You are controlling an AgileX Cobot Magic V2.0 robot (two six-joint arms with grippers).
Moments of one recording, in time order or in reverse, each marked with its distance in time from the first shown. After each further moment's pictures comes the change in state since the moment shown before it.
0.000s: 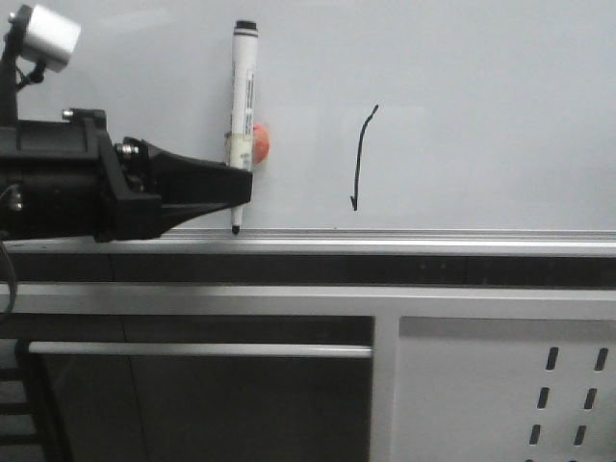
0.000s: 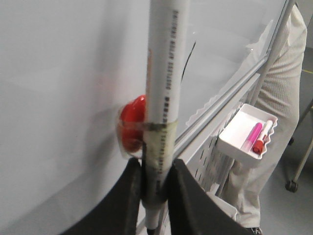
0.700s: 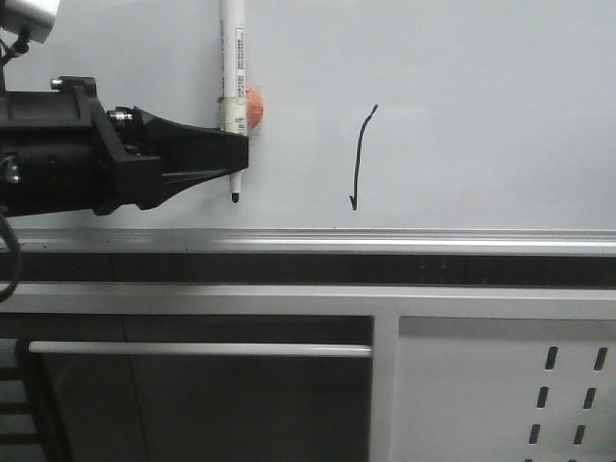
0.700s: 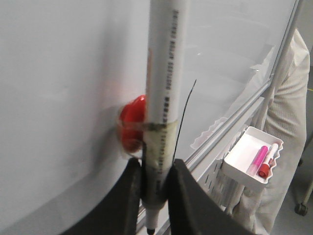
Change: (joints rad) left arm -0.002 -0.018 0.002 -0.067 -0.022 0.002; right arm 0.000 0.000 0.000 0.000 0.000 0.000
